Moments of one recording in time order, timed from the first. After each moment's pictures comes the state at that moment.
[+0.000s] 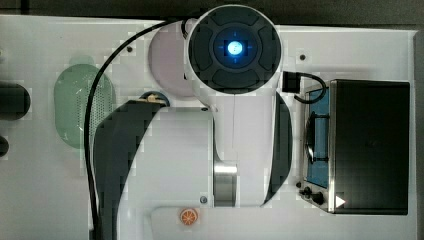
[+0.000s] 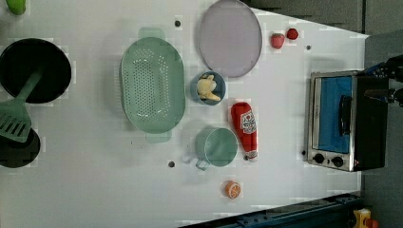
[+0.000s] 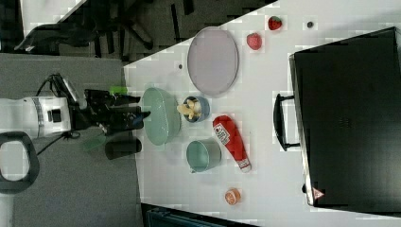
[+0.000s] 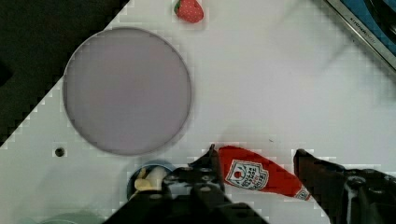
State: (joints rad) arm 0.02 -0.02 -0.01 -1.79 -0.03 0.22 0.06
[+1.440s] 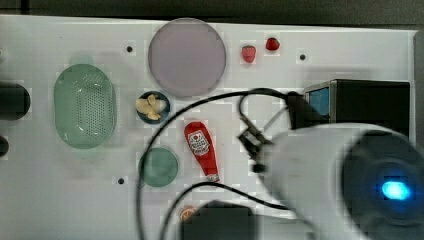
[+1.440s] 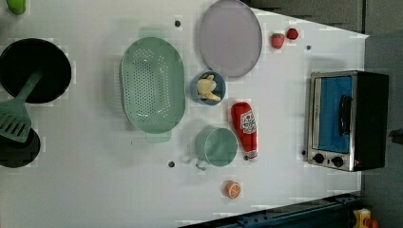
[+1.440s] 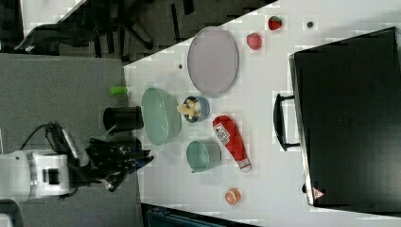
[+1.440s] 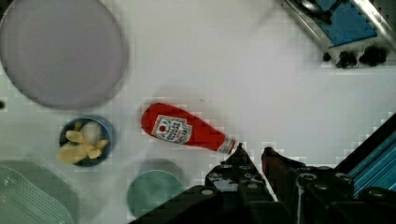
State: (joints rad) arm 0.01 -0.29 -0.16 -1.94 -0.02 0.04 -0.14
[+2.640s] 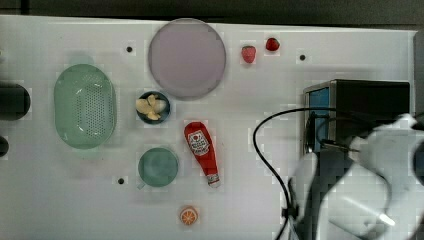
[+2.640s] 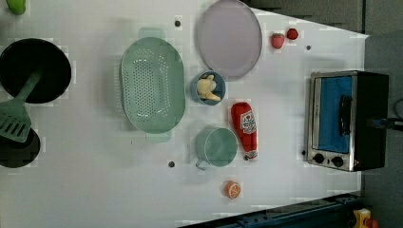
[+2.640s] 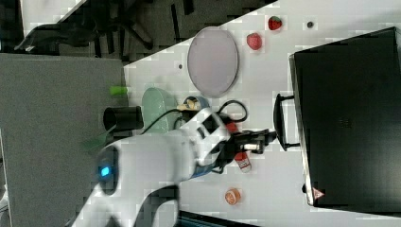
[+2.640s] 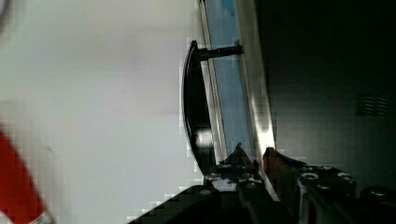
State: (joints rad) arm -0.05 0.00 -0.49 -2.16 -0.09 0.64 -1.10
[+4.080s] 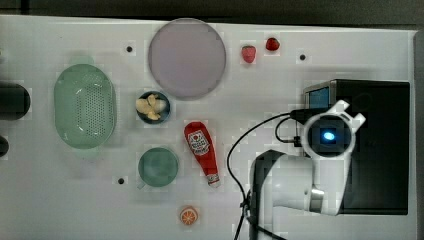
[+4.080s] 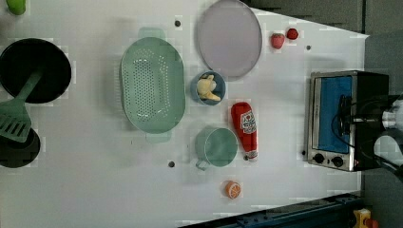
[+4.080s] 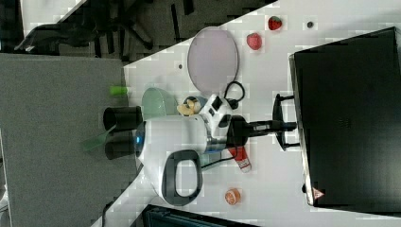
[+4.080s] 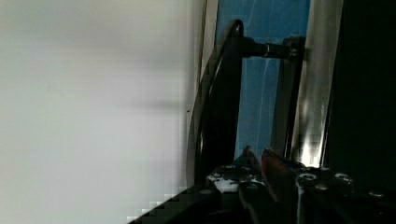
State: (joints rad) arm -0.02 0.14 -0.41 -2.28 -0.44 0.89 -0.94
